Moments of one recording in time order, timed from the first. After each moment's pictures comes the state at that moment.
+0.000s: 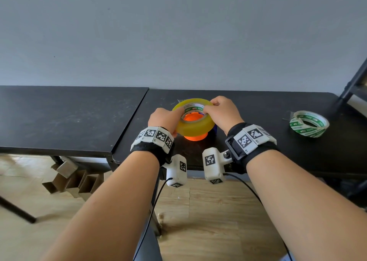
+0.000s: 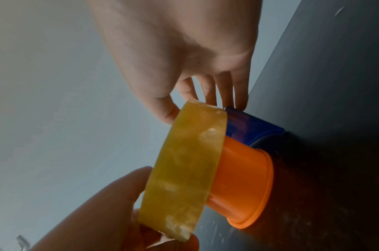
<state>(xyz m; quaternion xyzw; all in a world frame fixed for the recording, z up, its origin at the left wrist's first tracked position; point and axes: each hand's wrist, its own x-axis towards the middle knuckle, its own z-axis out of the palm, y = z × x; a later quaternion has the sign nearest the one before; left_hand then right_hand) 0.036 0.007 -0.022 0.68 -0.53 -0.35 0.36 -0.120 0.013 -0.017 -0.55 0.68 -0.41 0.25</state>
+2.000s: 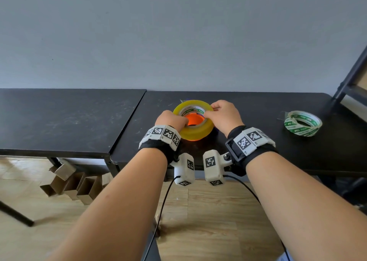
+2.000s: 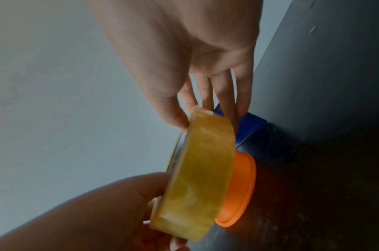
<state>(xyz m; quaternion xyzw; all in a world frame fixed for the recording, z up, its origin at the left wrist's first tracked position) 0.015 -0.006 -0.029 0.71 -0.56 -0.33 0.27 -0.136 0.016 -0.027 -0.55 0.69 -0.40 0.23</state>
